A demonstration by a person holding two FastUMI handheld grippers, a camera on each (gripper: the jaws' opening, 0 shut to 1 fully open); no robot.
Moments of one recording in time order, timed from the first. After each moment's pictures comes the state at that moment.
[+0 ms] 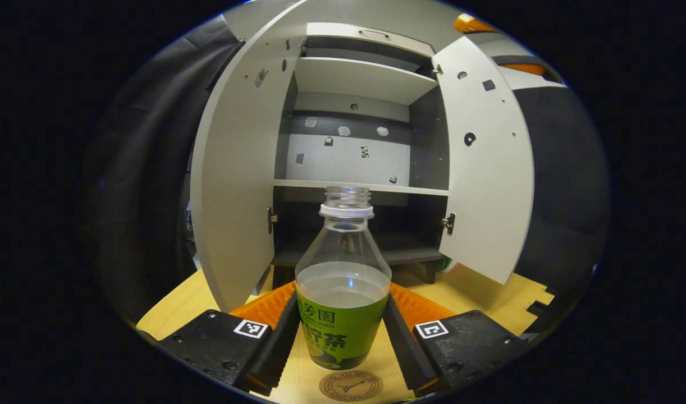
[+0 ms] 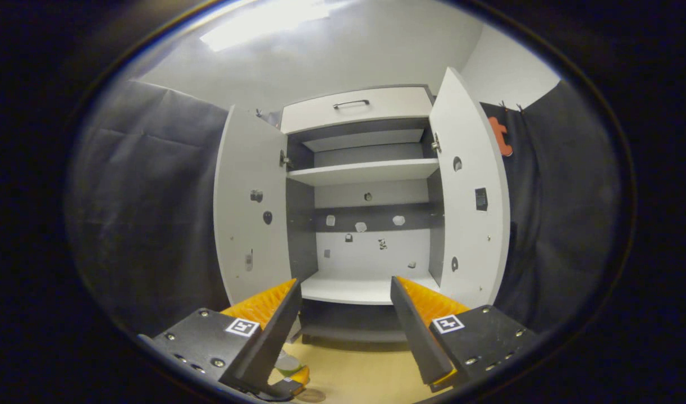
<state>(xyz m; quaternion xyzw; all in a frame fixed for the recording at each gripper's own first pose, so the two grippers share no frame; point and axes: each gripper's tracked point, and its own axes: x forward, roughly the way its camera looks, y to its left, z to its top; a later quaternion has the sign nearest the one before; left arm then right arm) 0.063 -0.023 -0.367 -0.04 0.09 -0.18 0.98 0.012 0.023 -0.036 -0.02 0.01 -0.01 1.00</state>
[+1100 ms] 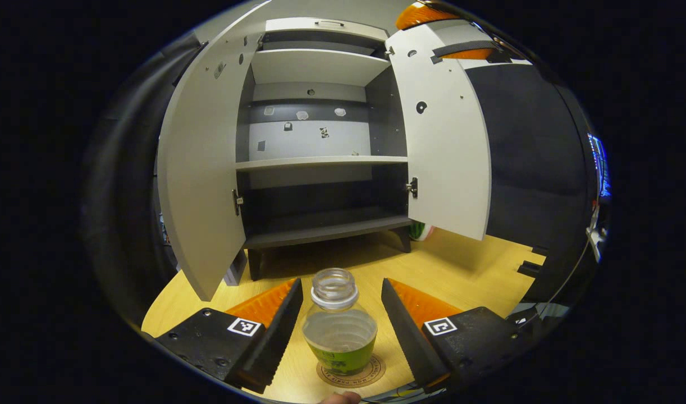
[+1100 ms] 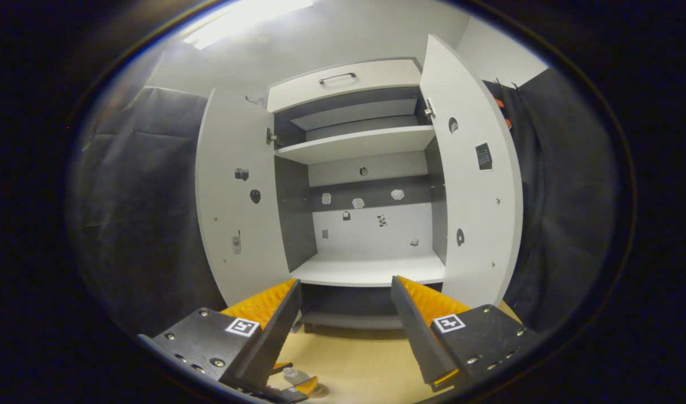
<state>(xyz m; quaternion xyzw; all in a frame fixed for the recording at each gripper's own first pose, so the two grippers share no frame) 0.029 -0.040 -0.383 0.00 0.10 -0.26 0.96 0.026 -0.004 -0.077 0.01 0.06 -0.02 1.00</state>
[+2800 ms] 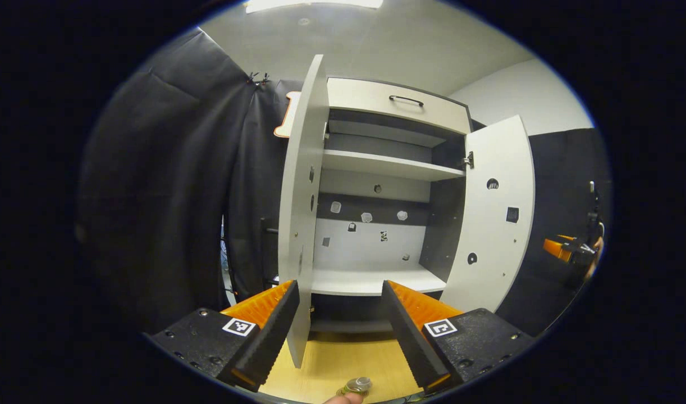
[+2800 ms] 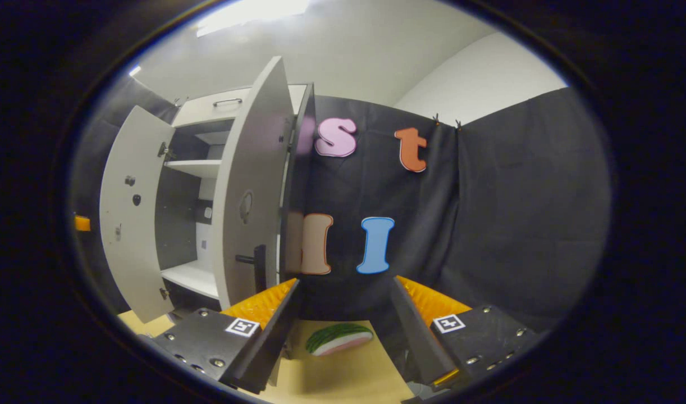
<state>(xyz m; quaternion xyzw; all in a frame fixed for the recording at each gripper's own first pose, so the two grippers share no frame) 0.050 0.086 -0.030 -0.09 0.05 -0.11 0.99 -0.003 -0.332 0.024 -0.09 -0.01 -0.18 0.98</state>
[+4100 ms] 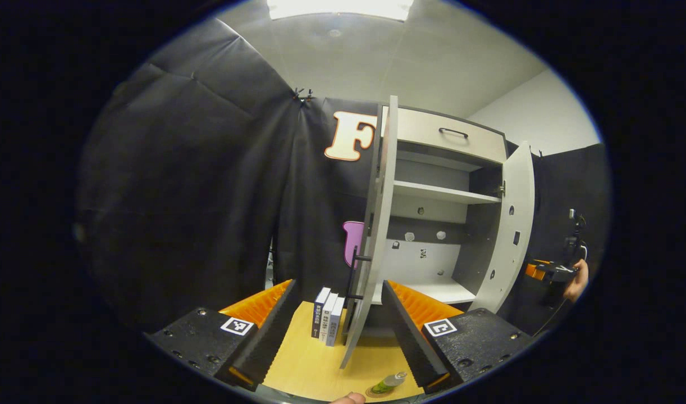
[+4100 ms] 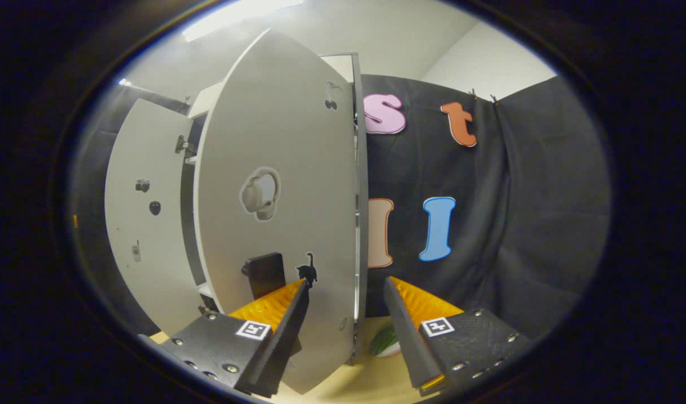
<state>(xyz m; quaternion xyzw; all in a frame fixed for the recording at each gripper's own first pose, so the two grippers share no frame) 0.003 0.211 -0.006 -0.11 0.01 -0.02 0.99 0.112 -0.203 -0.021 -0.04 0.03 -0.12 0.99</state>
